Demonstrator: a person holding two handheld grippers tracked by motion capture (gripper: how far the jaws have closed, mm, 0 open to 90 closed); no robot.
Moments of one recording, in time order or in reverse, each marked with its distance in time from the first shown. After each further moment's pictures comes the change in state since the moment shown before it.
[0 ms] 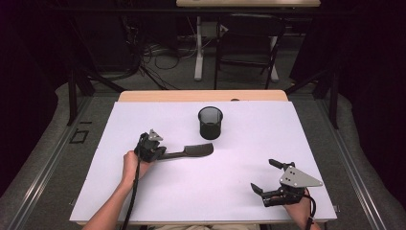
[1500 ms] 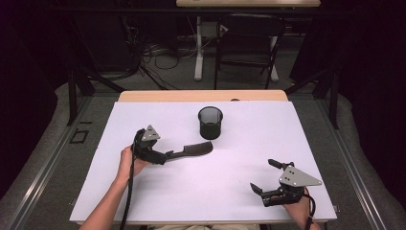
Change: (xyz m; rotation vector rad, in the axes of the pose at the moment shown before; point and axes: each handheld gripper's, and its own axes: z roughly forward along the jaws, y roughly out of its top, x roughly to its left) left arm -0.004 0.012 -0.029 -0.163 -0.047 0.139; right arm -0.001 -0.001 0.002 0.008 0.009 0.004
